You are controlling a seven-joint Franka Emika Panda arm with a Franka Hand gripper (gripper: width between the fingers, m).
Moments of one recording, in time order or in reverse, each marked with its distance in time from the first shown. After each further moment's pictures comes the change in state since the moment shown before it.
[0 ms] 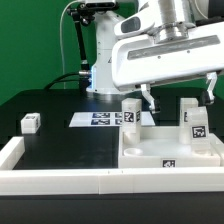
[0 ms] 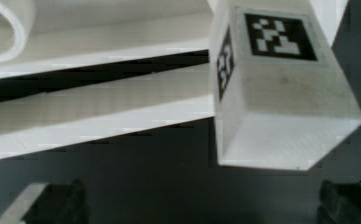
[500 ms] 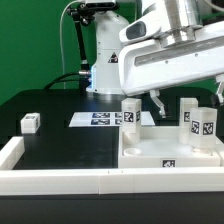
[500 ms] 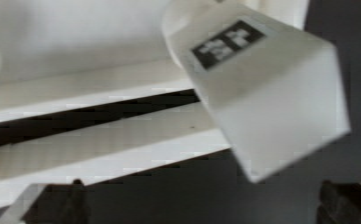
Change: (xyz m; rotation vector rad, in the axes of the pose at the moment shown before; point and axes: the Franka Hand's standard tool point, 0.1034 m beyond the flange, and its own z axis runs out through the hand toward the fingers) arm 0.000 -0.023 0.002 0.086 -0.270 0.045
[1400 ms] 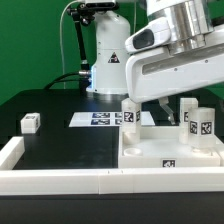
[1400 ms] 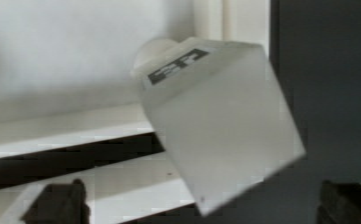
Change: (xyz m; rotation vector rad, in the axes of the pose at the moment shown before) arm -0.011 -0.004 0.018 -0.014 -0.098 -0.047
